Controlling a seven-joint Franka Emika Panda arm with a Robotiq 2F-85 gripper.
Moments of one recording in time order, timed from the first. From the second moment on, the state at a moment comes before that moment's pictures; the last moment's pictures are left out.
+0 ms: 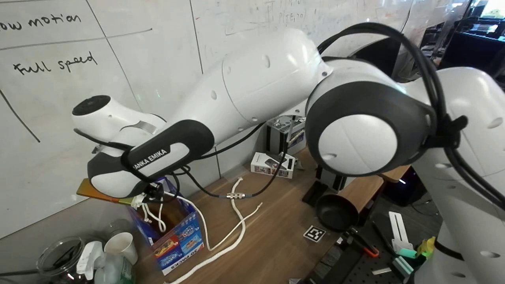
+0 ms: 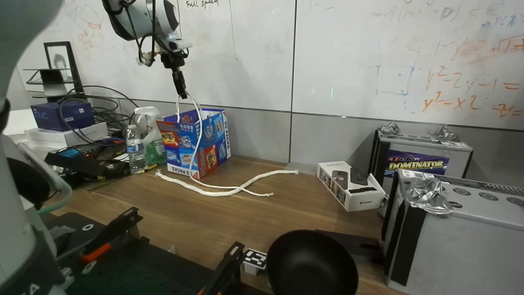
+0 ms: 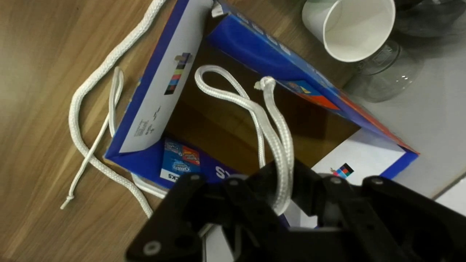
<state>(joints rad) 0.51 0.70 0.10 -1.36 -0.28 2.19 1.59</state>
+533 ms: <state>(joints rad) 0.53 0.85 0.05 -1.18 -0.28 2.08 1.57</state>
